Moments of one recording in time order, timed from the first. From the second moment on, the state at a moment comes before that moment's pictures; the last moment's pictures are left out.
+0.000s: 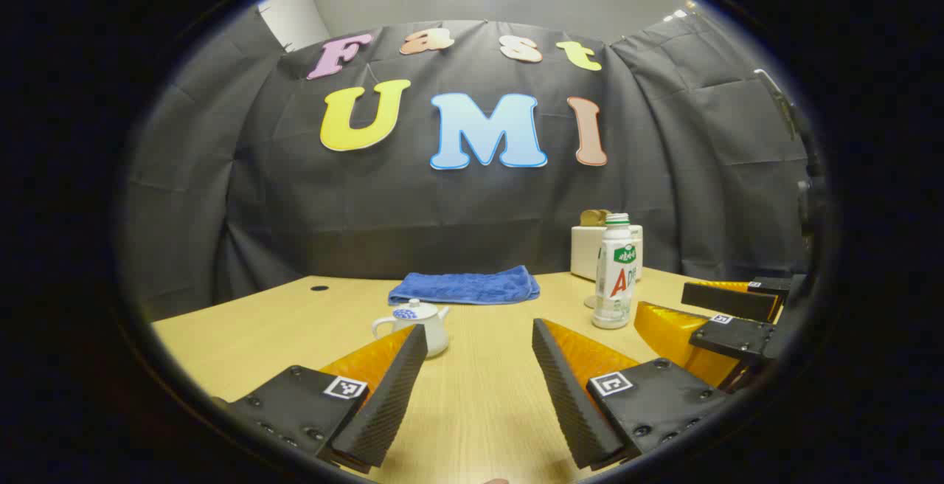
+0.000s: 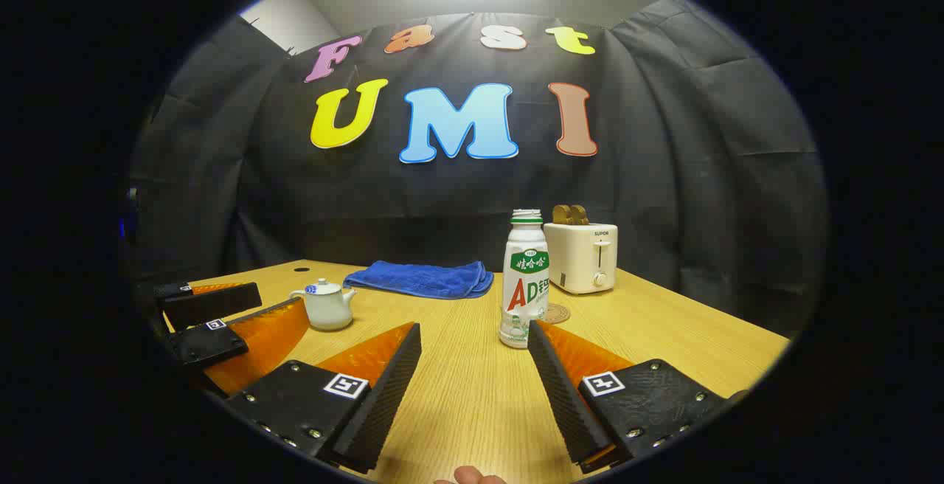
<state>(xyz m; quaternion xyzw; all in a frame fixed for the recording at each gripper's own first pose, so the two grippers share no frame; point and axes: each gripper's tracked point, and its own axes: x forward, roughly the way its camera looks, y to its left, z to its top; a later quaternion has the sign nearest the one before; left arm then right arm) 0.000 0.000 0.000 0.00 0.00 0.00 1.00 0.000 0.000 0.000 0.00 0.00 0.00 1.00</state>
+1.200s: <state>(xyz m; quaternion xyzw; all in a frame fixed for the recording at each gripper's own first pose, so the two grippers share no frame) 0.002 -0.016 0.000 0.00 0.00 -0.05 1.00 0.002 -0.009 -0.001 0.00 0.00 -0.03 1.00</state>
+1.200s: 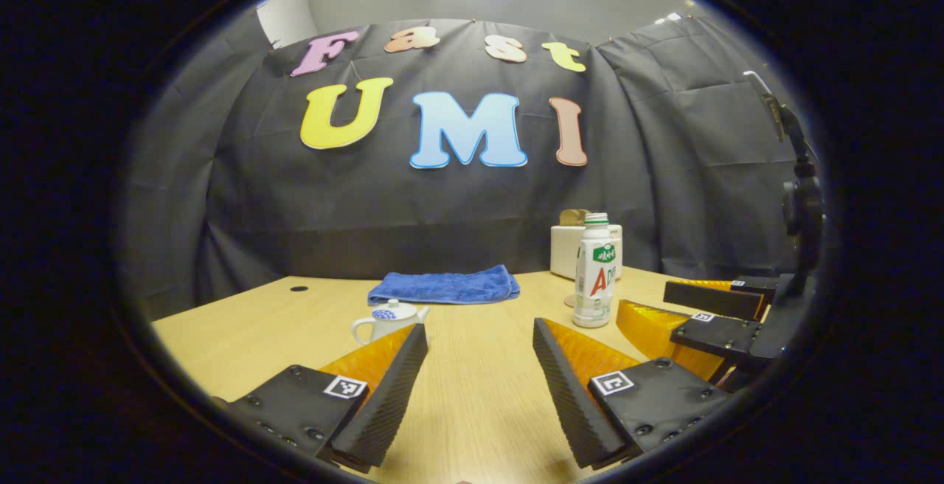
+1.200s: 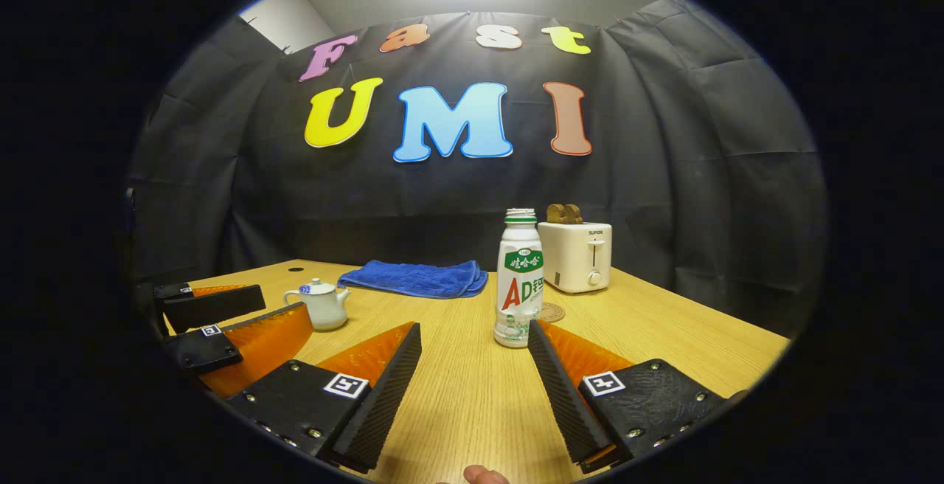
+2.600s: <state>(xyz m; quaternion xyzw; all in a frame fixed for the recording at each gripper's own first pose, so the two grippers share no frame) 0.187 0.095 -0.034 0.00 0.09 0.02 1.00 0.023 -0.013 -0.008 0.01 0.03 0.00 1.00</state>
